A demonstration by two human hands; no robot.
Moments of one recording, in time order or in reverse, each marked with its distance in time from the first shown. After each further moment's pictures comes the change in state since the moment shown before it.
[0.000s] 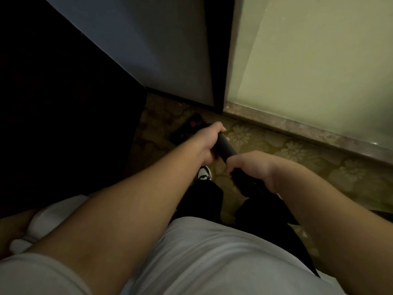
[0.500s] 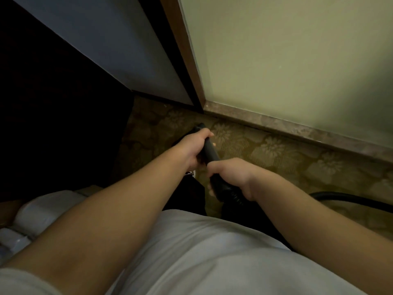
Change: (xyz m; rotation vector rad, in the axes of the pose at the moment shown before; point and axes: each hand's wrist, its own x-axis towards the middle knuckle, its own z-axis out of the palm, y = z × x) left_hand -0.045 -0.081 0.097 0.063 0.064 0.065; right_hand -0.046 0.111 -0.058 0.156 -0.092 -0.128
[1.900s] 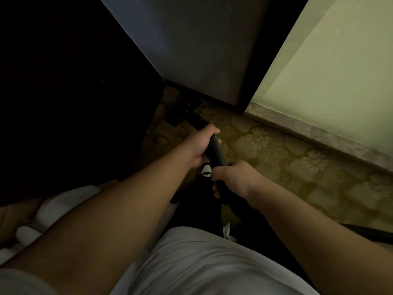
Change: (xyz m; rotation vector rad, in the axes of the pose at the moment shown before) left_hand 0.092 0.055 -0.215 -0.026 -0.017 0.140; right_hand 0.141 -0.083 0.172 -0.199 0.140 0.007
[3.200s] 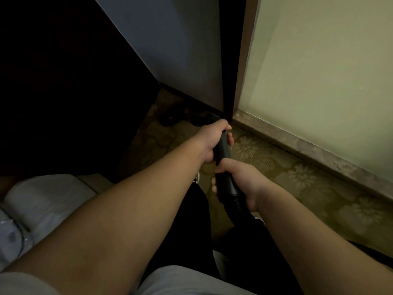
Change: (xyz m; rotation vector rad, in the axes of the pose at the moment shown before) left_hand 0.029 -0.031 0.140 -0.303 -0.105 -0.011; right_hand -0.007 0.070 -0.114 0.406 -0.284 -0.014
